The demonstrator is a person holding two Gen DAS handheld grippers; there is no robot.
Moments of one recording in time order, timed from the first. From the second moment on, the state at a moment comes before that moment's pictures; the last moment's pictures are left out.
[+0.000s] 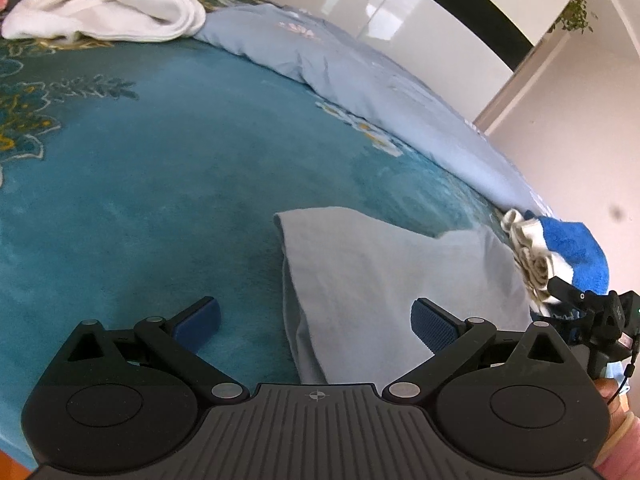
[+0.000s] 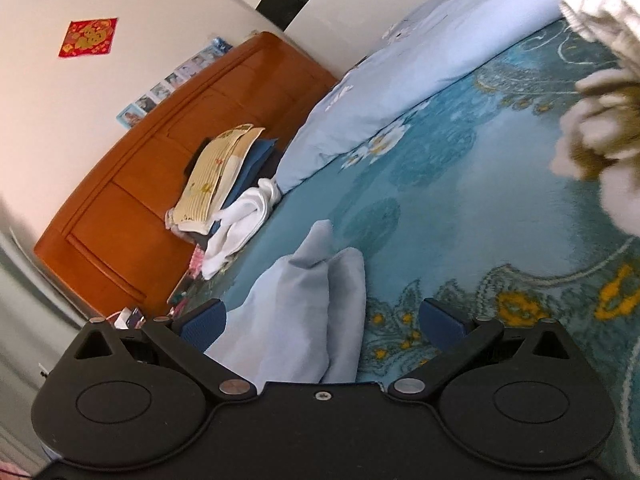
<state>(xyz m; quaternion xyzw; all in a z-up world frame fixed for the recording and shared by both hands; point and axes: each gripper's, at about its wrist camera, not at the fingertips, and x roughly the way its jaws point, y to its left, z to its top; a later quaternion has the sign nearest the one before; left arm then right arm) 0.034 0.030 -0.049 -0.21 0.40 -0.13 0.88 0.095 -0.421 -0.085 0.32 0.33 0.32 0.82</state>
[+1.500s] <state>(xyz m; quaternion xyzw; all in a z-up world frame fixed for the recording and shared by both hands) 0.054 0.046 -0.066 -0.37 0.37 -0.22 0.82 0.099 -0.385 -0.086 0.40 0.35 0.30 0.79</state>
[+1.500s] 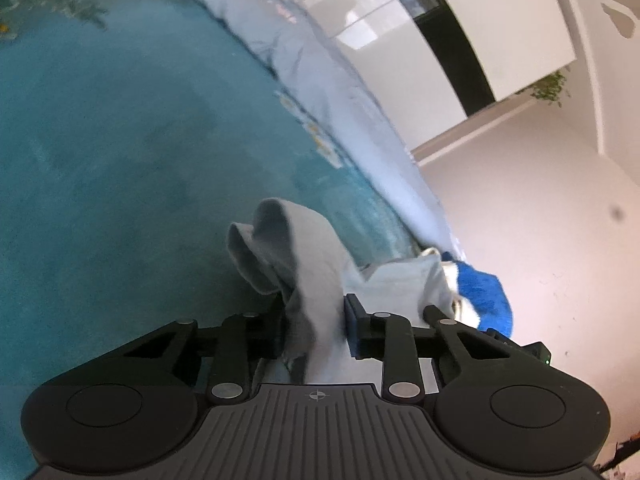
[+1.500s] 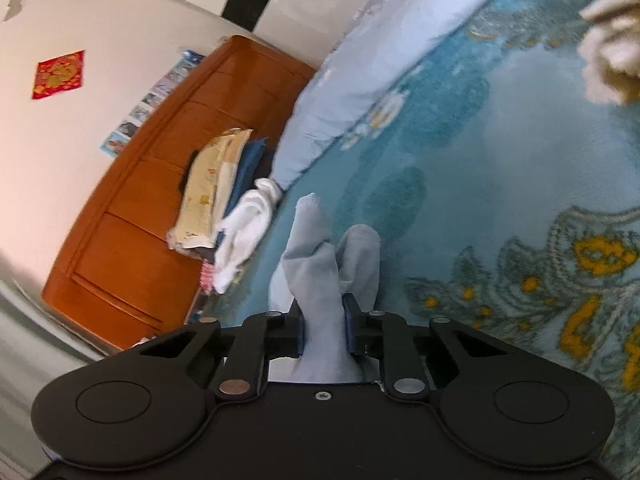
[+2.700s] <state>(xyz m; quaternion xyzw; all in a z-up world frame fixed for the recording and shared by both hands) 0.068 0.031 -0.080 -0.35 0.40 -0.22 0.82 0.108 -0.392 -0.104 0.40 0.39 0.28 0.78</state>
